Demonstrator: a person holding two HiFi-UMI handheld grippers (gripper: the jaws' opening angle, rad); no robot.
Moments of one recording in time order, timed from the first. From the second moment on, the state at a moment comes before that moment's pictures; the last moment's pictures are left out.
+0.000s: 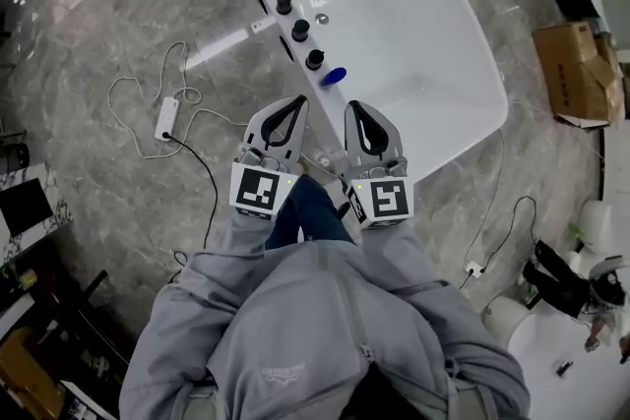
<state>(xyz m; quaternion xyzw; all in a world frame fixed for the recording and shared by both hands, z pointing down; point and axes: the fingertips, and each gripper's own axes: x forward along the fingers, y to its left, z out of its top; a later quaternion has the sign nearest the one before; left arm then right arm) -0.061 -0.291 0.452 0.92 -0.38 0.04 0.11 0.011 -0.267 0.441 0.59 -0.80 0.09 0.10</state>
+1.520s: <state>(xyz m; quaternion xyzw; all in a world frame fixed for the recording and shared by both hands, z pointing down) -0.104 -0.226 0.274 0.90 -0.44 0.01 0.03 -0.010 -0.204 0.282 0.59 -0.81 0.00 0.03</state>
